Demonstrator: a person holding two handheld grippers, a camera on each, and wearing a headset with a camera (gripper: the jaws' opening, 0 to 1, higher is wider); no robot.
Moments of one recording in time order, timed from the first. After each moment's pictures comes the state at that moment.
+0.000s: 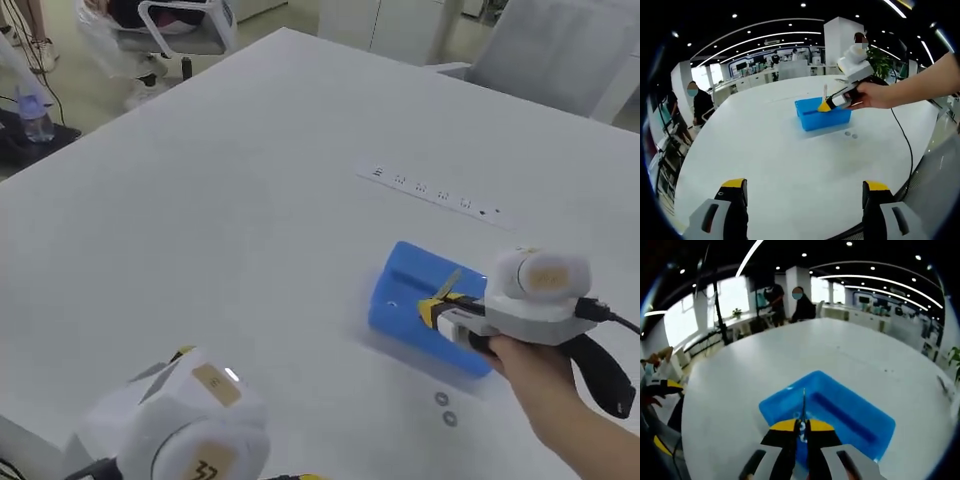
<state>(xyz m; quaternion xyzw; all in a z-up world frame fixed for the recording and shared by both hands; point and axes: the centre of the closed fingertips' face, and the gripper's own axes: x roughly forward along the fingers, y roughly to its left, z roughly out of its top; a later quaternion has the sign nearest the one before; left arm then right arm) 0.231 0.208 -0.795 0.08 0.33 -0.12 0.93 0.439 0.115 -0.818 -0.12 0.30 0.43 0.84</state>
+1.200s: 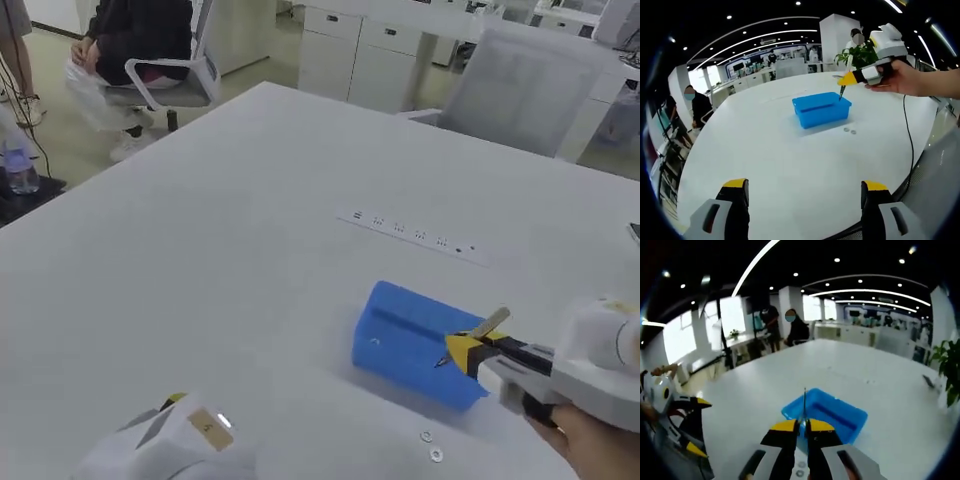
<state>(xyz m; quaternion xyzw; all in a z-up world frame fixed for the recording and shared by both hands) 0.228 0.207 -0.799 0.10 0.34 -0.13 0.93 0.380 0.066 -0.741 -0.06 0.24 0.41 0.88</state>
